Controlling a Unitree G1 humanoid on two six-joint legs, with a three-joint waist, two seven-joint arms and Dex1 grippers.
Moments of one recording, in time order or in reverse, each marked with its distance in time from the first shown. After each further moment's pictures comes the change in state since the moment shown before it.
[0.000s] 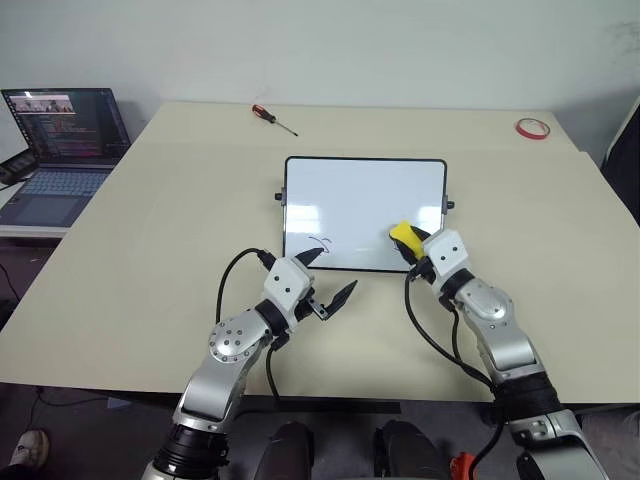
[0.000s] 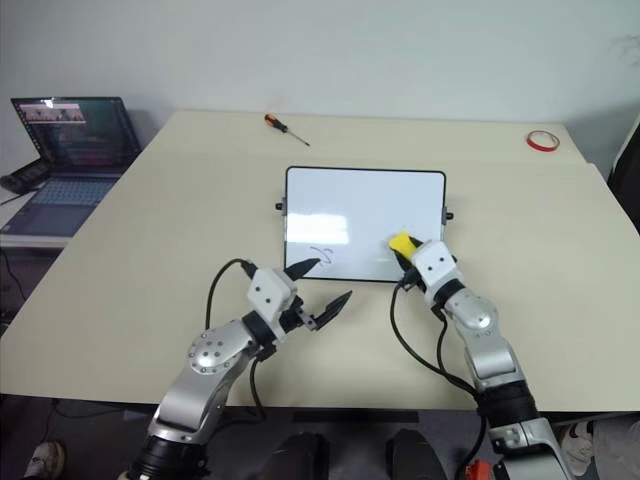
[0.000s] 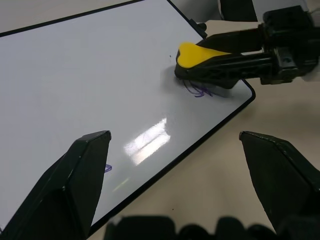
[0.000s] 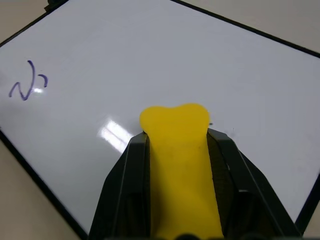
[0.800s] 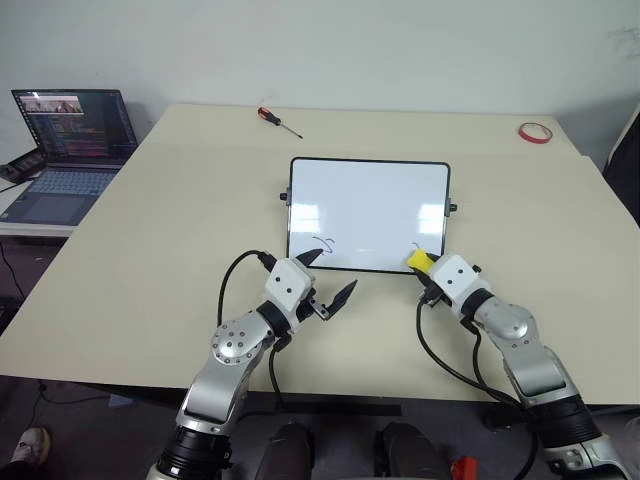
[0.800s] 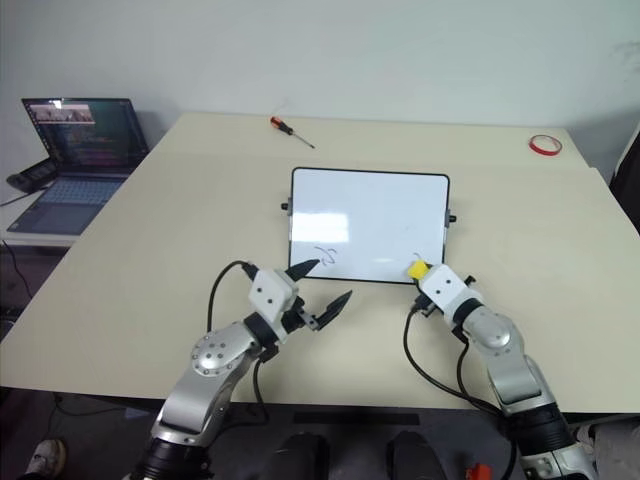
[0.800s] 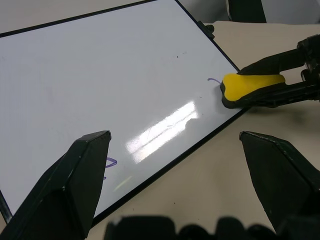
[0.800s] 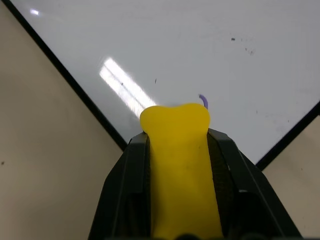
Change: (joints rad) left arm 0.008 -0.022 -0.002 -0.002 0.010 0.013 0.020; right arm 0.183 -0.162 0.031 -0.216 -0.107 0.211 0.042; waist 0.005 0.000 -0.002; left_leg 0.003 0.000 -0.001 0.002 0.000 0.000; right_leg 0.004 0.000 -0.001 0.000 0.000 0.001
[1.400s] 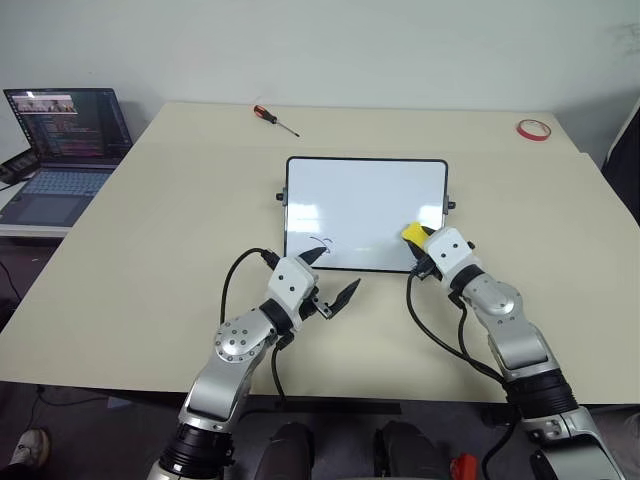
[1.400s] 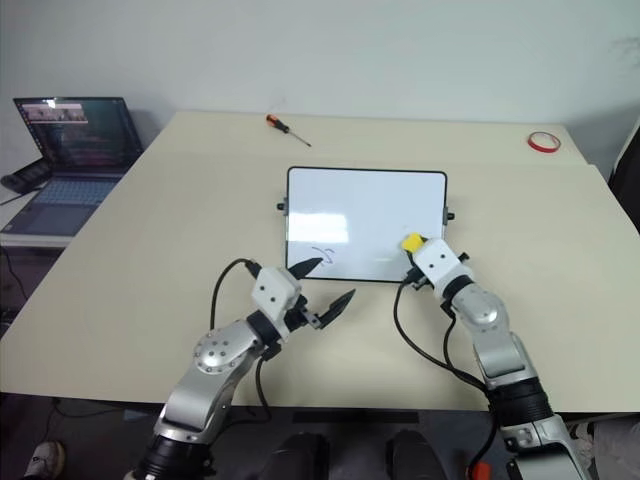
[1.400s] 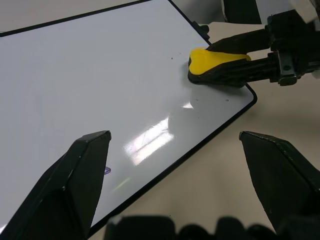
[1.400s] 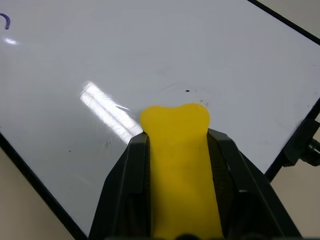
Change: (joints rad) left arm -0.014 -0.002 -0.008 0.002 0.001 0.000 0.001; right arm -0.157 0.083 0.004 0.110 -0.009 -0.042 -0.075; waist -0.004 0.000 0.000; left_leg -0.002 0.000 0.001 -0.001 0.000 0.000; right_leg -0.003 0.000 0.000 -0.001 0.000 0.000
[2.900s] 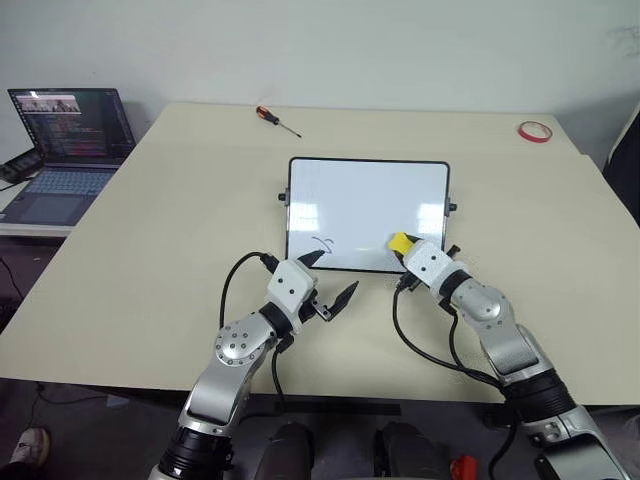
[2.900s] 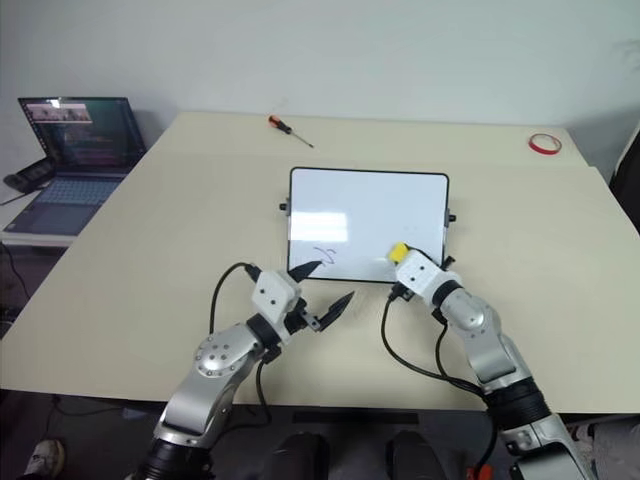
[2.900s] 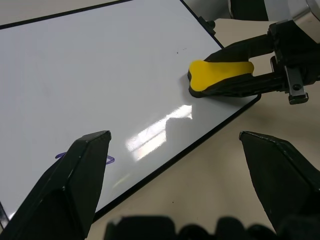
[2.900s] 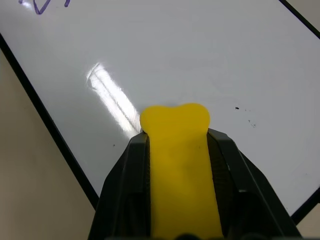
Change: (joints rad) left arm 0.026 0.000 -0.006 -0.003 0.003 0.002 0.021; right arm 0.031 -0.049 0.088 -0.042 -0.115 0.003 0.008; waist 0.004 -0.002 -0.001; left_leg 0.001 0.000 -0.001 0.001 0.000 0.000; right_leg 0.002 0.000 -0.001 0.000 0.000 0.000
